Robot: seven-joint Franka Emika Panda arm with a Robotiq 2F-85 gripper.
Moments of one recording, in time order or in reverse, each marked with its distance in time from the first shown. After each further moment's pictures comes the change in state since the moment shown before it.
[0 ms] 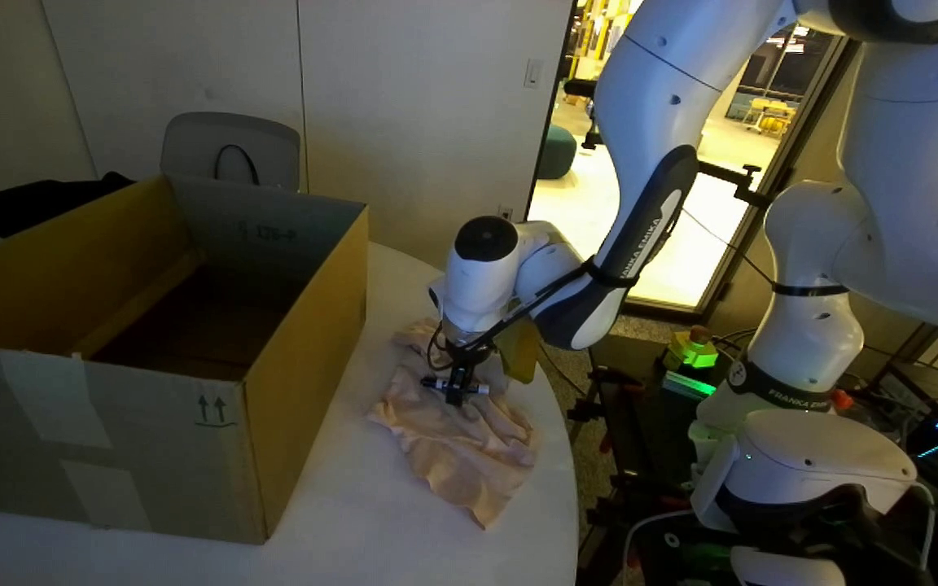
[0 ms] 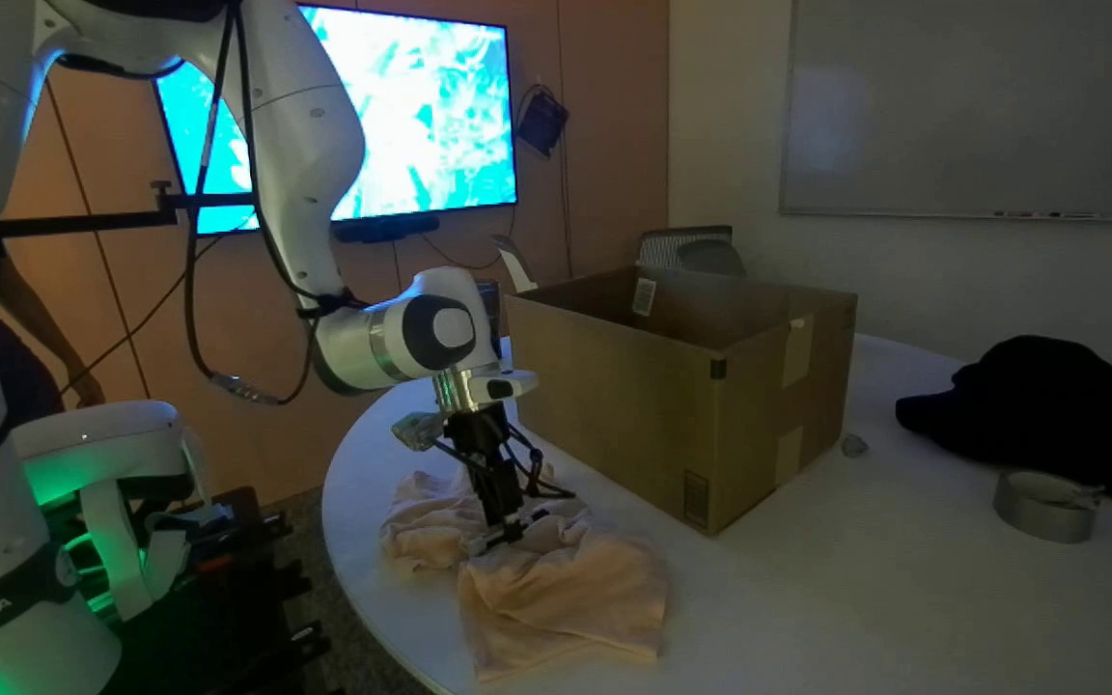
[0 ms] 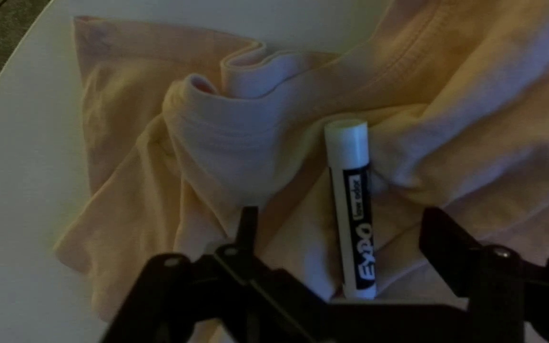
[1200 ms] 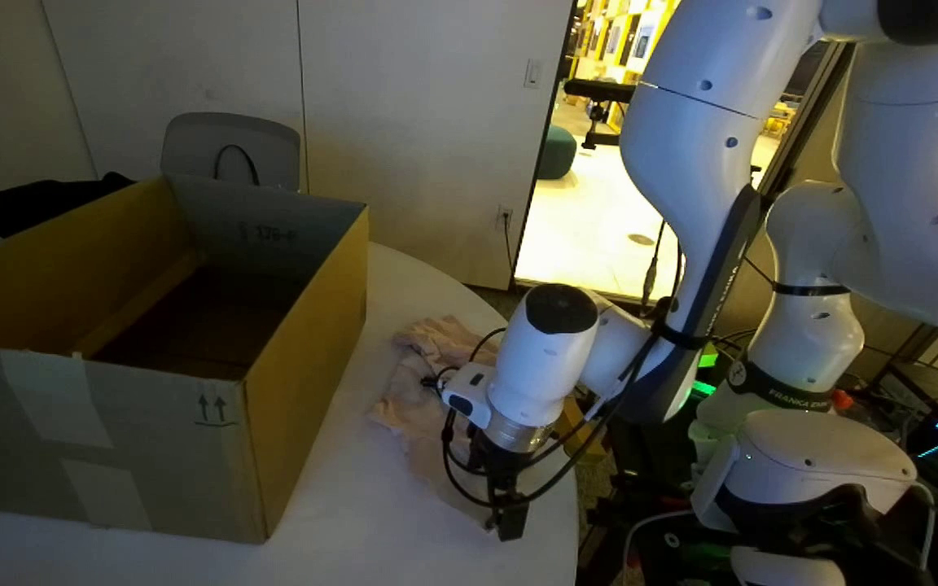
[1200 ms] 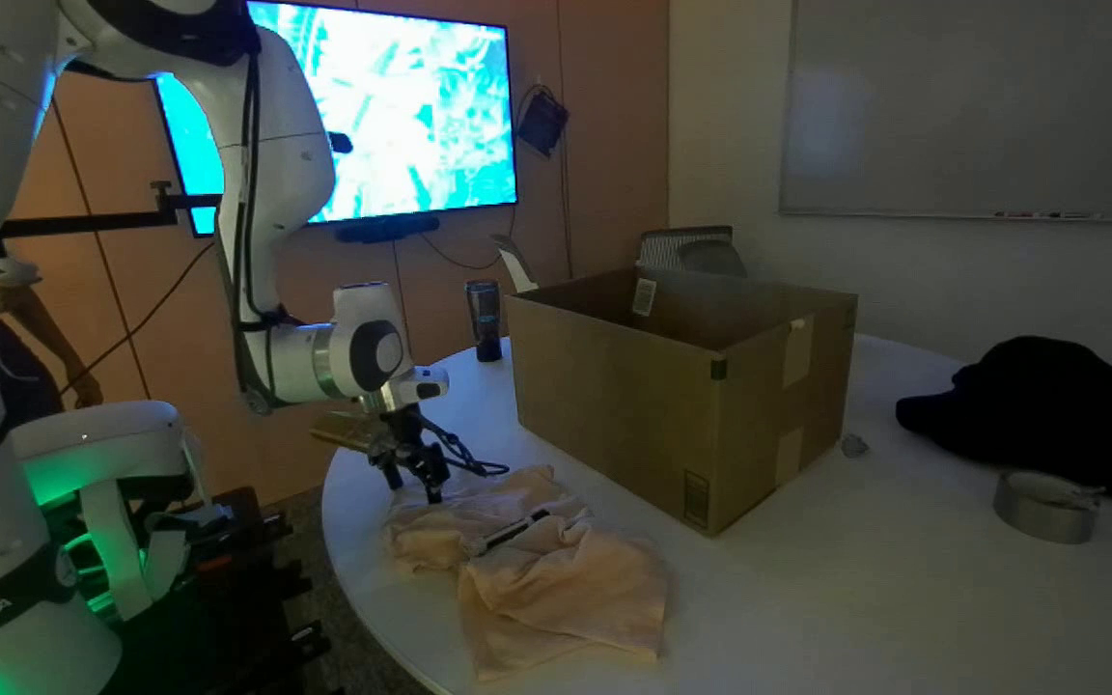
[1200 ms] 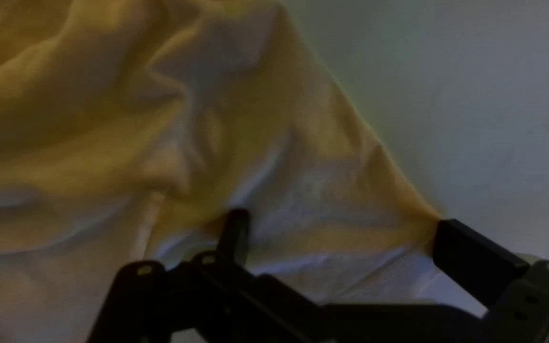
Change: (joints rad) arm -0.045 0.032 0.320 -0.094 -0.041 0.269 -0.204
